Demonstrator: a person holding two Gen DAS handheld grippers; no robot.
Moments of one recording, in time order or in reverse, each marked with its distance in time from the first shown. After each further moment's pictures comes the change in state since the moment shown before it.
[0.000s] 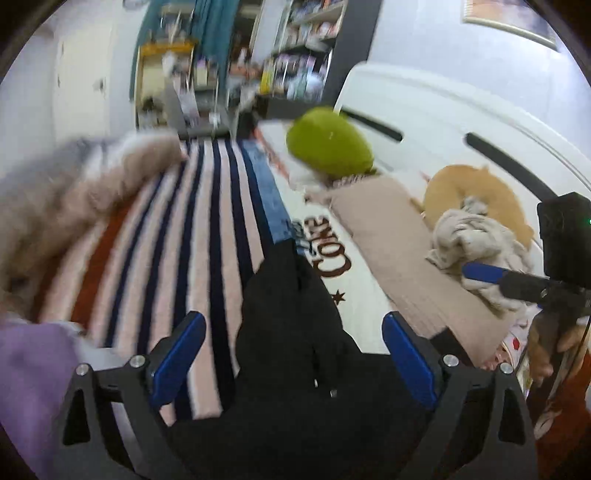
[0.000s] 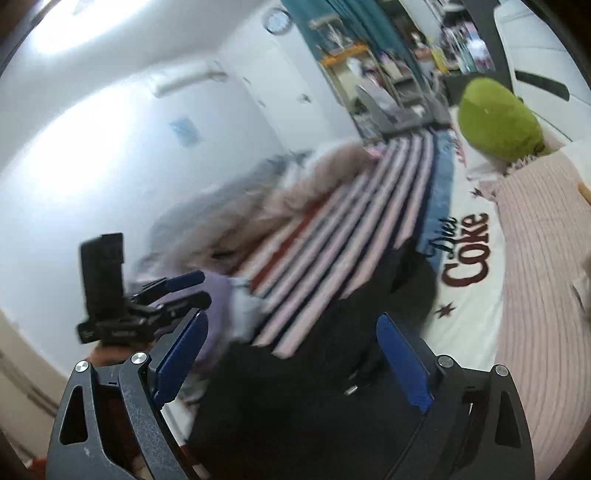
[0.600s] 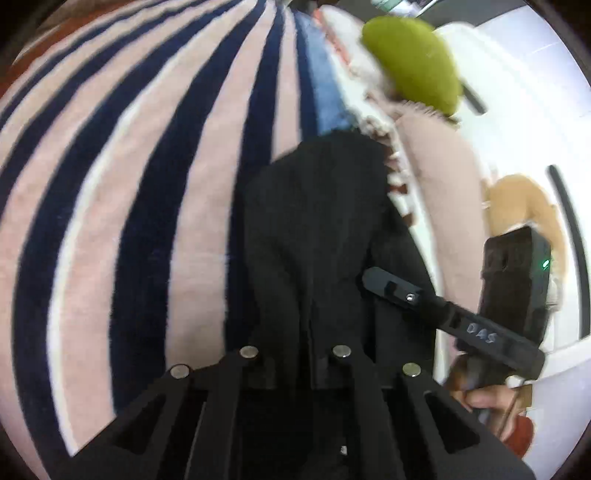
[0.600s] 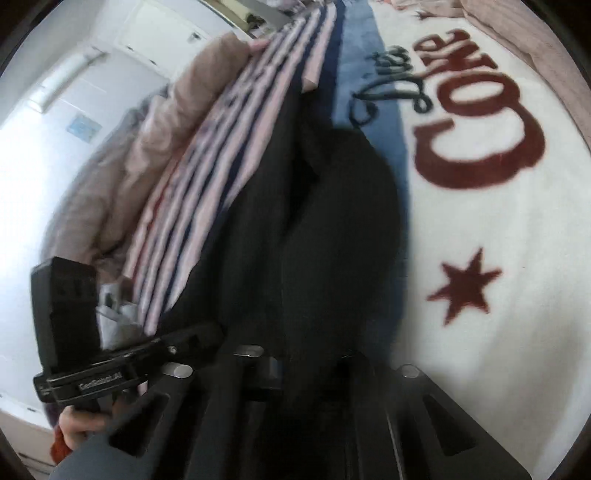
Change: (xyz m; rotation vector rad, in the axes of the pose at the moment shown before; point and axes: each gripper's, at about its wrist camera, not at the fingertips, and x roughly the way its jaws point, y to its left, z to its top) left arm 0.233 0.078 -0.037 -0.356 0.308 -0.182; right arm 0.227 -0.185 -0.036 0.328 0.245 -0.090
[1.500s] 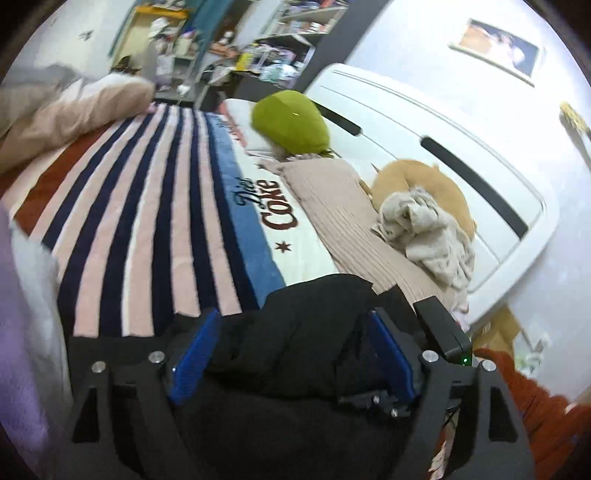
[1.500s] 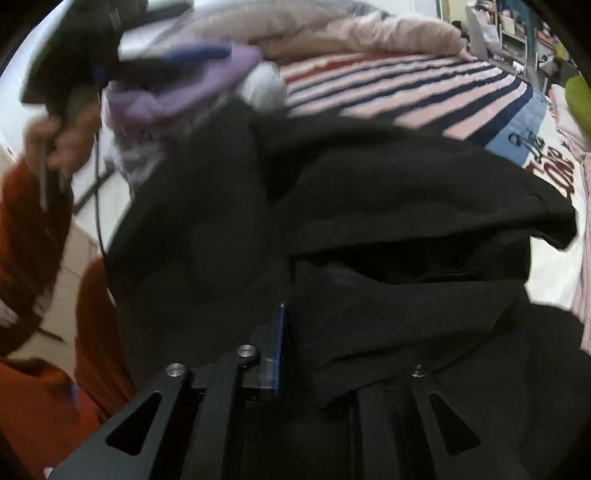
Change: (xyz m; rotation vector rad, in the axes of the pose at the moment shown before) left arm -0.196 -0.064 -0.169 0.331 -0.279 -0.115; right arm -0.090 0.108 -0.233 -0.771 0.276 -0.027
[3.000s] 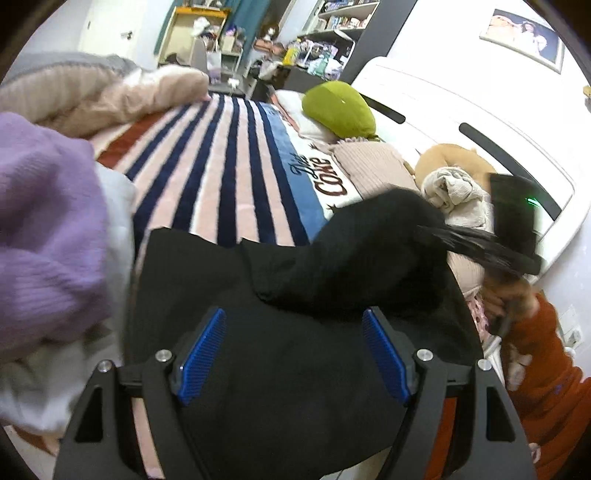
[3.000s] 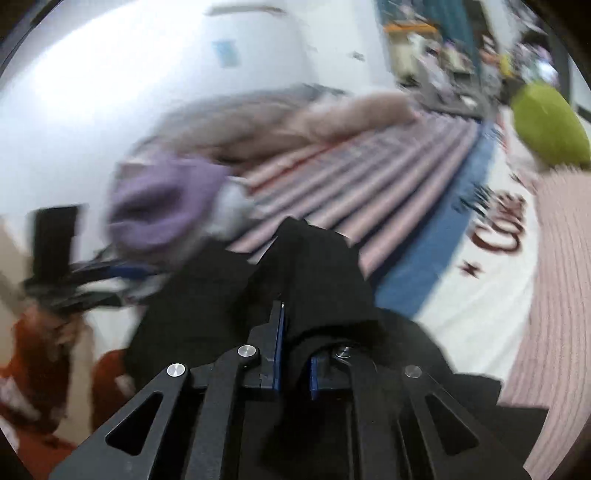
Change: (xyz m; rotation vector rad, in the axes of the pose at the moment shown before) left arm -0.071 -0.009 -0.094 -0.060 0.002 0.235; right arm -0.100 -0.007 0.031 0.075 -0.362 -0.016
